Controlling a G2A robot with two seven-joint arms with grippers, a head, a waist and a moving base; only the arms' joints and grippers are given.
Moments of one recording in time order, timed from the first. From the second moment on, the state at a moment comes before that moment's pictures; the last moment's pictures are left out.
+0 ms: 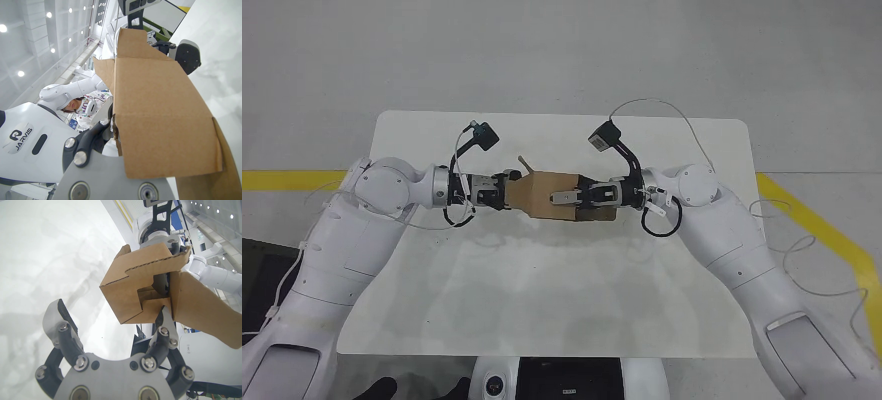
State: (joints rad) left arm 0.78 -0.95 -1.06 -1.40 -0.13 -0.55 -1.15; right arm -0.62 -1.27 0.83 -1.09 0.60 -0.55 1.27
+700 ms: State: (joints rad) left arm 0.73 -0.94 -1.09 -1.27 -0.12 -0.55 -1.10; right arm -0.67 -1.24 0.84 -1.10 0.64 -0.43 1.39
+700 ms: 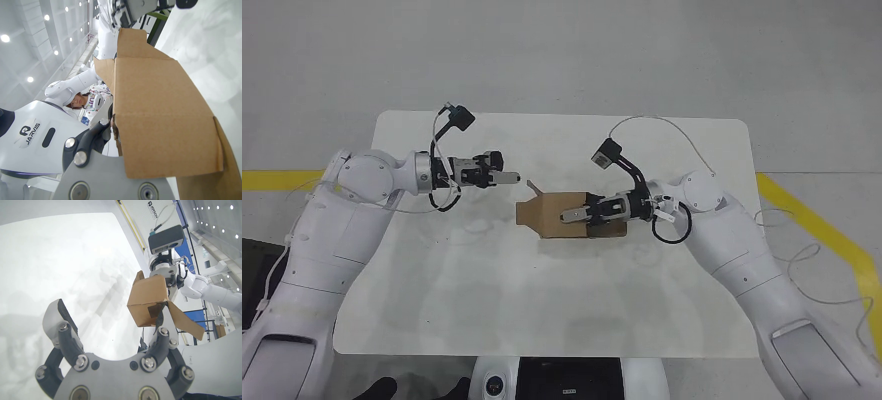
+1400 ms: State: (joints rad) left arm 0.73 -0.95 -1.05 -1.28 -0.14 -0.57 -1.14; right arm -0.64 -1.24 0.81 -1.10 0.66 -0.47 1.35
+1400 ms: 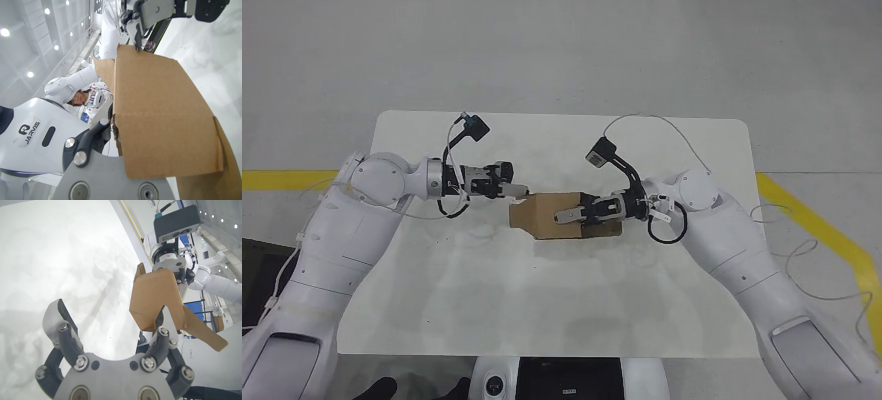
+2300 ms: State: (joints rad) left arm 0.77 -0.94 -1.06 -1.36 -0.15 -0.57 -1.16; right arm -0.61 -1.26 0.77 -1.07 0.66 -0.50 1.32
